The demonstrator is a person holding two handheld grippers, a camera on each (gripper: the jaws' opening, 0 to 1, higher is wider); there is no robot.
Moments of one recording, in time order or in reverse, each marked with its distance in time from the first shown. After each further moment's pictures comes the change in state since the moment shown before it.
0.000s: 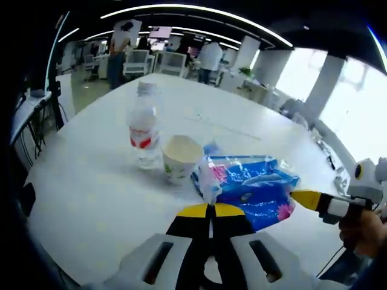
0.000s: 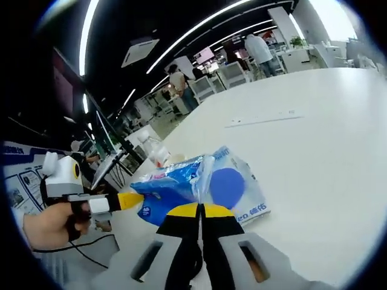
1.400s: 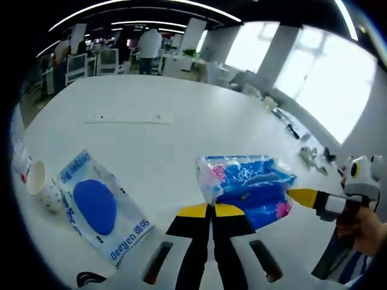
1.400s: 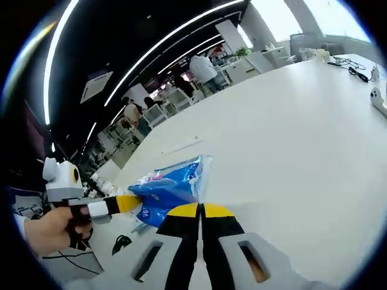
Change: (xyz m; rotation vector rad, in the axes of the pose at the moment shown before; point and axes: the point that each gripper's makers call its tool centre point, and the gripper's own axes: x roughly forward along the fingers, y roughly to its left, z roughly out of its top) left arm 0.087 -0.226 -0.032 0.198 0.125 -0.282; right arm -0.150 -0.179 0.022 0.189 -0.163 -0.265
